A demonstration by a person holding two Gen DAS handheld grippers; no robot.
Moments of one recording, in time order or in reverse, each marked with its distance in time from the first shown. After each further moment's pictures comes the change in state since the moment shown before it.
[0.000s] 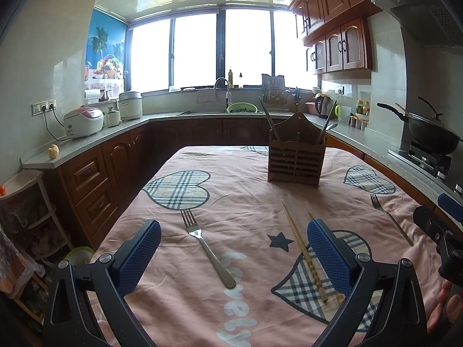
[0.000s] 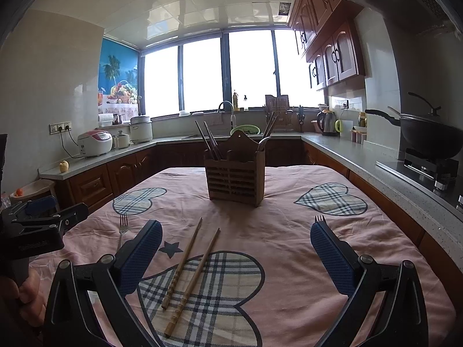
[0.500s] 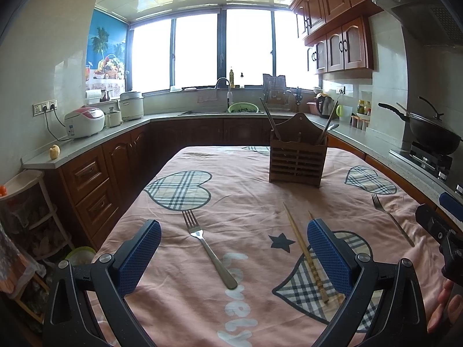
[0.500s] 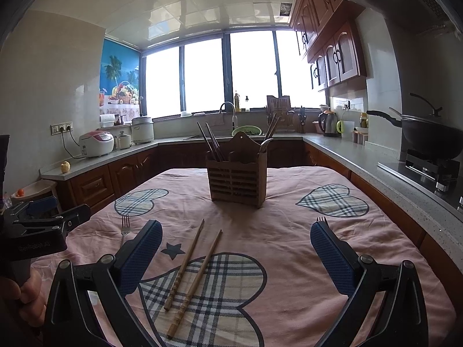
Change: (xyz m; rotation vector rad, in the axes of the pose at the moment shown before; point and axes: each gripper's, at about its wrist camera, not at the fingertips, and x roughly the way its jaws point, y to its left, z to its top) left arm -0.001 -0.001 0.001 -0.001 -0.001 0.006; right arm -0.002 0.002 0.002 -0.001 -0.007 0.008
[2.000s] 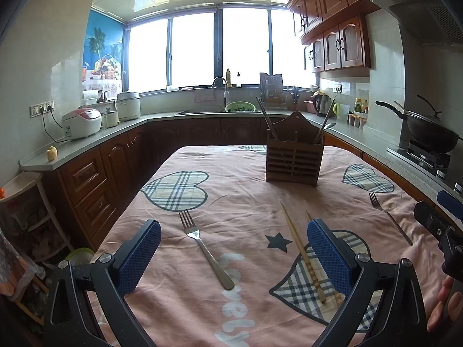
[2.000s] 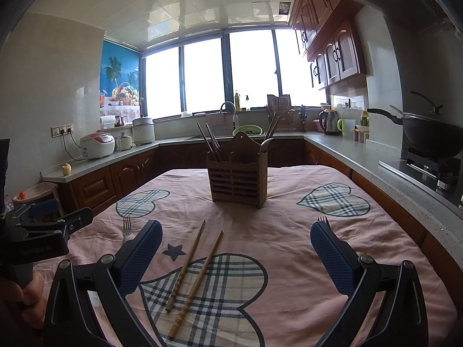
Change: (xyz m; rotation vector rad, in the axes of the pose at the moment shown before) left arm -0.001 -0.011 0.000 0.005 0.006 -0.003; right arm 0.001 -0.001 0.002 0.003 0.004 0.001
